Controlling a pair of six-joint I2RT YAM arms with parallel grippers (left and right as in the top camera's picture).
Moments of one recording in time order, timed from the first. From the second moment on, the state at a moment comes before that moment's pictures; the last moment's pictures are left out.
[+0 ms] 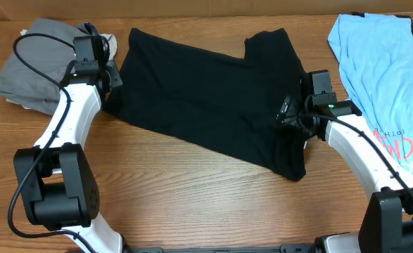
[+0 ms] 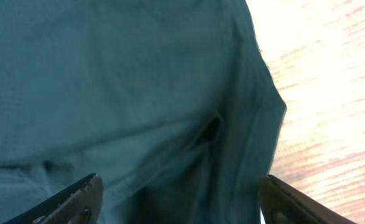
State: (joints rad) left arm 0.07 1.87 1.37 -0.41 -0.20 -0.24; right arm 0.14 1.59 1.05 -0.63 0.09 0.51
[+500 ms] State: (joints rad) left arm 0.09 1.80 1.52 -0.91 -0.08 -0.20; right arm 0.20 1.59 1.09 -0.93 -0.11 0.35
